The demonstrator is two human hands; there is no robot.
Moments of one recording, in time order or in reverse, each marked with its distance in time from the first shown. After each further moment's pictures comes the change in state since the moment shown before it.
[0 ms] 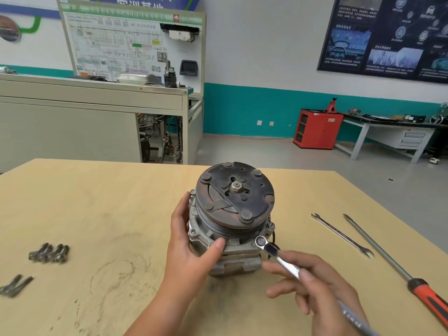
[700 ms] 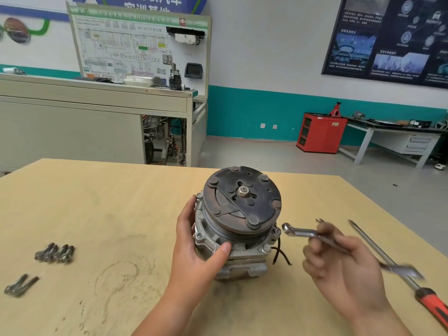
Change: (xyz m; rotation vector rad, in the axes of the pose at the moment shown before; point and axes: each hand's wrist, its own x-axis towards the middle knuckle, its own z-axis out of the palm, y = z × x) left_hand -0.001 0.003 0.000 0.015 0.014 -0.031; right_hand 0.076 0.020 -0.047 0.932 -0.517 0.353
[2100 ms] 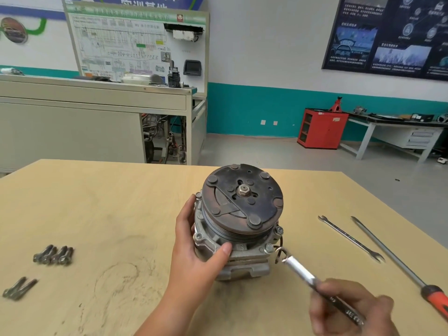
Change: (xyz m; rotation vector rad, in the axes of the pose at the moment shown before) left_hand 0.000 -0.001 0.000 -0.021 -0.004 0.012; right_hand -0.046 0.058 0.044 -0.685 0.503 -0.462
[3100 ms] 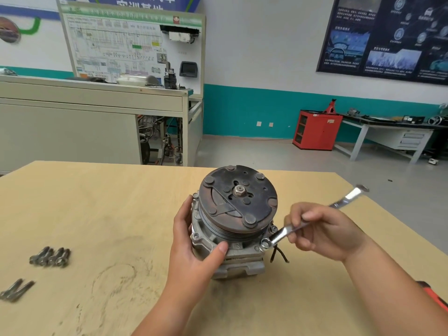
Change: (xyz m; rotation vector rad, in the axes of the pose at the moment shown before) left_hand -0.001 0.001 0.000 -0.016 -0.005 -0.016; right_hand 0.130 -0.016 -0.021 0.185 -0.753 0.574
